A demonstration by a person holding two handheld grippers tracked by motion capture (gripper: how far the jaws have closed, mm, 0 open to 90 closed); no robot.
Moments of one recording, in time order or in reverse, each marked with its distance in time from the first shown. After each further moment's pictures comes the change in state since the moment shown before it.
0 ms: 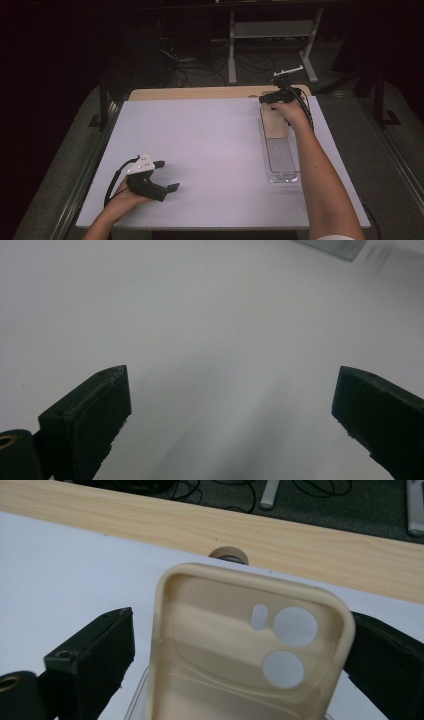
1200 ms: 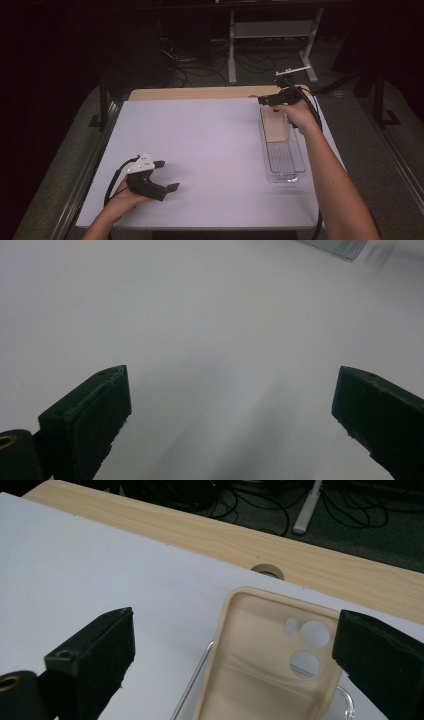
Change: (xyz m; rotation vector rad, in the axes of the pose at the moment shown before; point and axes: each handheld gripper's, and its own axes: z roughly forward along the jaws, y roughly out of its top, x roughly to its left) left arm 0.003 0.000 0.001 0.006 0.000 0.007; right arm 0.013 -0.007 -0.044 -0.074 0.130 -0.093
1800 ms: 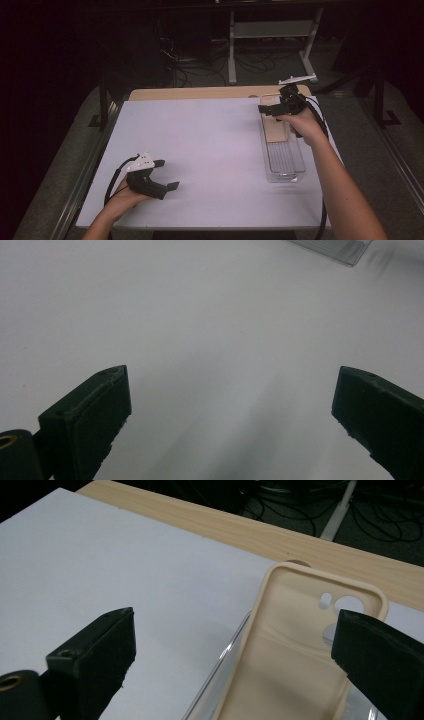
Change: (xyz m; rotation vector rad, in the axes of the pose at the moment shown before) left arm 0.001 0.002 0.001 -0.016 -0.006 -0.023; right arm 0.010 -0.025 -0.023 -0.034 0.102 -0.042
